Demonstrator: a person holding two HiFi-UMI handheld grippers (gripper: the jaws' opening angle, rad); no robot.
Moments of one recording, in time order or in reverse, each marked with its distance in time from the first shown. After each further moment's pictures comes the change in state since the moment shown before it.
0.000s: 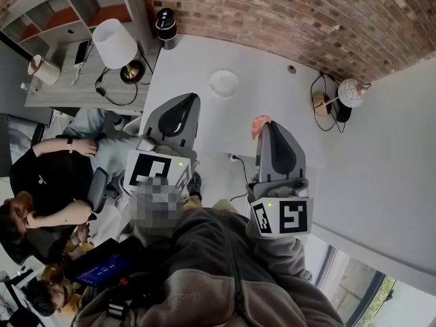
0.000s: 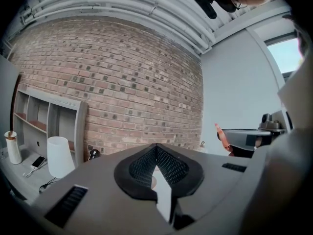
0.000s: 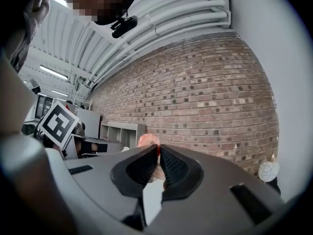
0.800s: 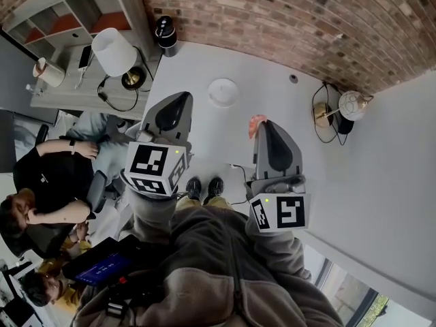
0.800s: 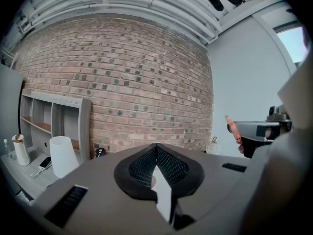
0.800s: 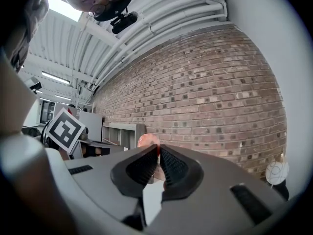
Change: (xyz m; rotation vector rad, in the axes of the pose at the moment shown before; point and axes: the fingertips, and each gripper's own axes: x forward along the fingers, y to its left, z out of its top) left arm 0.048 0.014 -0.014 0.016 0.064 0.102; right arm 0.027 -0.043 -0.008 0.029 0.004 0.059
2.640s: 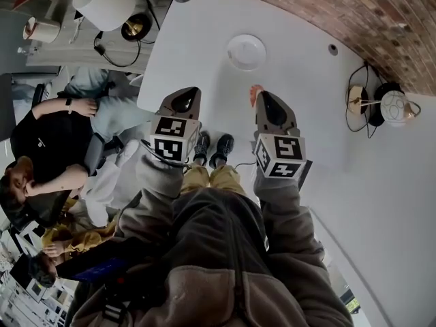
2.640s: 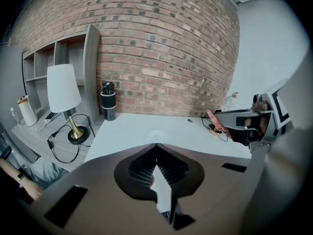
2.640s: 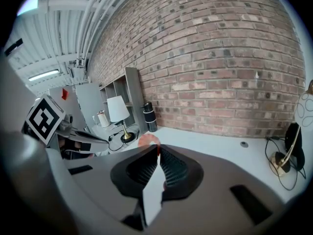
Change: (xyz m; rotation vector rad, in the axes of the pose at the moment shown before) left arm 0.052 0.039 -0.235 -0.123 0.528 0.091; right arm 0.092 -0.036 -0.248 0.133 0.511 0.095
